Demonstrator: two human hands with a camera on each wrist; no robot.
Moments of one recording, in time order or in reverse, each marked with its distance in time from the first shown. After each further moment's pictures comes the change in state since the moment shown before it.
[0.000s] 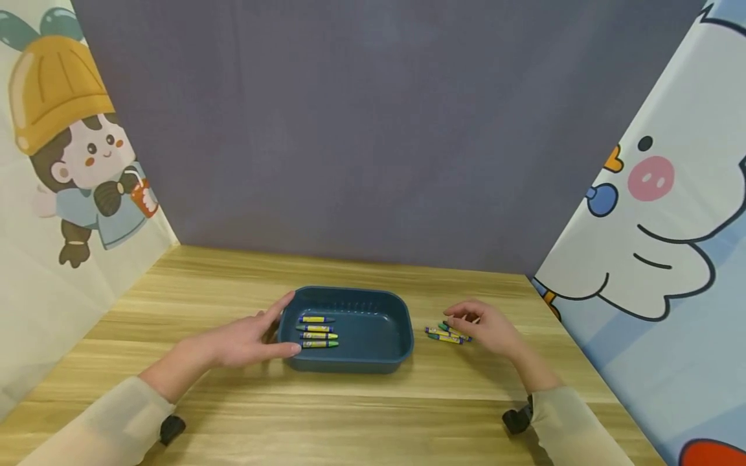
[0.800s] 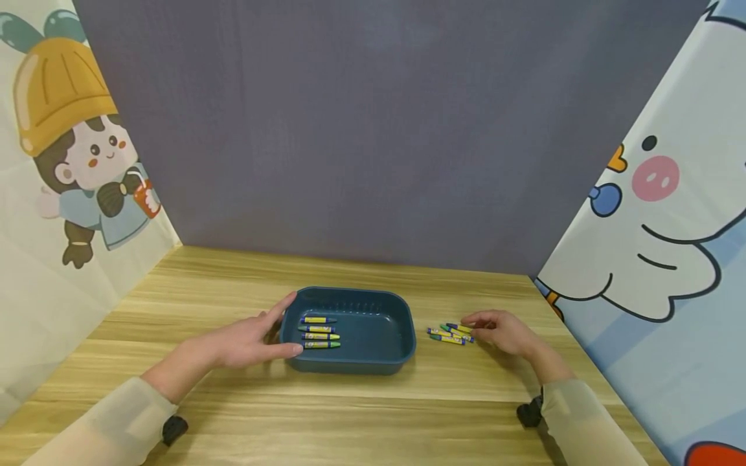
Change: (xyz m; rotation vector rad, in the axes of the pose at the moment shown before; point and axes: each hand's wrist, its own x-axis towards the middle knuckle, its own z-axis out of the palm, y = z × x) left_hand 0.001 -0.001 0.001 0.001 0.015 0.012; right_hand 0.000 0.051 -0.017 -0.070 -0.117 0.094
